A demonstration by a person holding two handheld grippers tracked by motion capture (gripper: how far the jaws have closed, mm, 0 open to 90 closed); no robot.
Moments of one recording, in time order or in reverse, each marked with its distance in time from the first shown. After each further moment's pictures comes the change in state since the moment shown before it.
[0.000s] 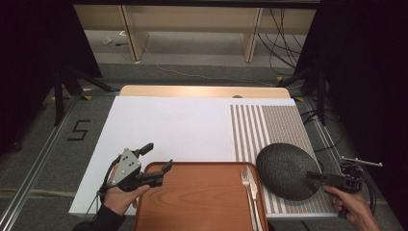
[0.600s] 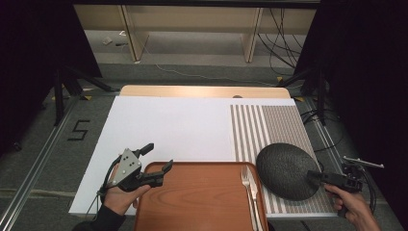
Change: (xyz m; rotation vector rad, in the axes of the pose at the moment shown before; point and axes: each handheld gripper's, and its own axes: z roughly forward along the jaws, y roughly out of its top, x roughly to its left) left arm 0.000 0.000 0.001 0.001 -0.001 -0.001; right arm -0.006 0.001 0.001 -0.003 0.030 0.071
